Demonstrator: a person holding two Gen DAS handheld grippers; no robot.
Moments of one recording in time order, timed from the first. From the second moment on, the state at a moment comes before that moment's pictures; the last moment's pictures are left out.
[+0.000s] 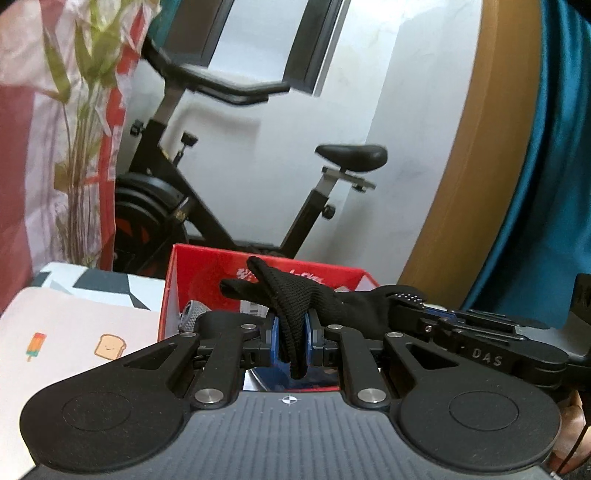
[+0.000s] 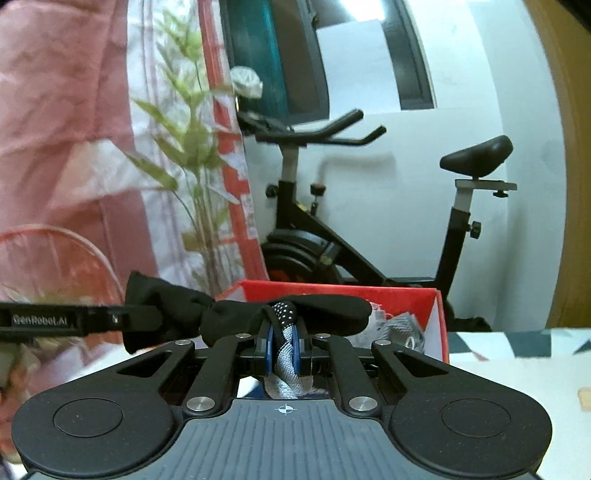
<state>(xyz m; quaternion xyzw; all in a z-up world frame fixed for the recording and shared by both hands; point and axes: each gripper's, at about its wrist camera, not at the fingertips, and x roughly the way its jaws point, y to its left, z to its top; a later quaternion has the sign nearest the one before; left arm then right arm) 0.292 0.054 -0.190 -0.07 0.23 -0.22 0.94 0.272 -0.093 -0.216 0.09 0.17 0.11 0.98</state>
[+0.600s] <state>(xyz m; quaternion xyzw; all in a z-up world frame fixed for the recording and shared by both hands) 0.350 0.048 -0.225 -0.03 0.29 -0.20 0.93 0.370 -0.077 -0.262 0.04 0.30 0.07 0.95</state>
